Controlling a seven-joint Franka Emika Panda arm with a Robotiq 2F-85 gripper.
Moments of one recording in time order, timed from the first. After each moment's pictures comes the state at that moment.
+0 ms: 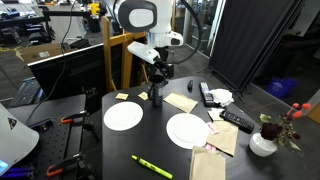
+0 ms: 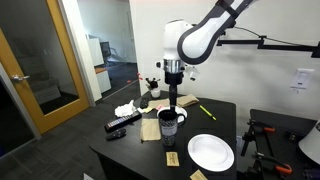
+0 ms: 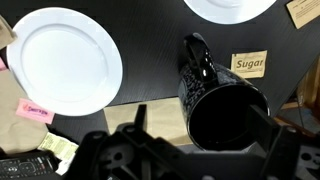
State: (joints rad) arm 0.03 0.24 0.06 -2.21 0.04 2.50 -0.32
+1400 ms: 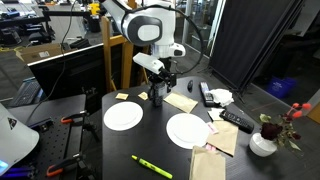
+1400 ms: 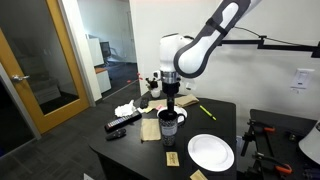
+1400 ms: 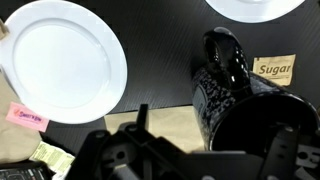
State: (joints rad) arm 0.03 0.37 0.06 -2.15 -0.03 2.55 -0.29
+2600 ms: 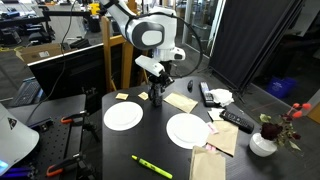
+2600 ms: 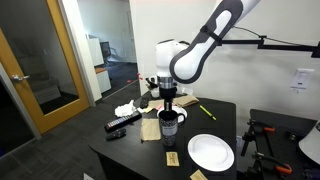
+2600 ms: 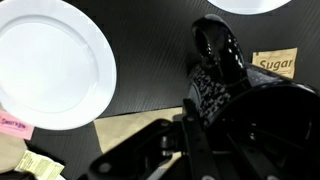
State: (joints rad) arm 0.04 0.44 0.07 -2.10 -0.04 2.54 -0.24
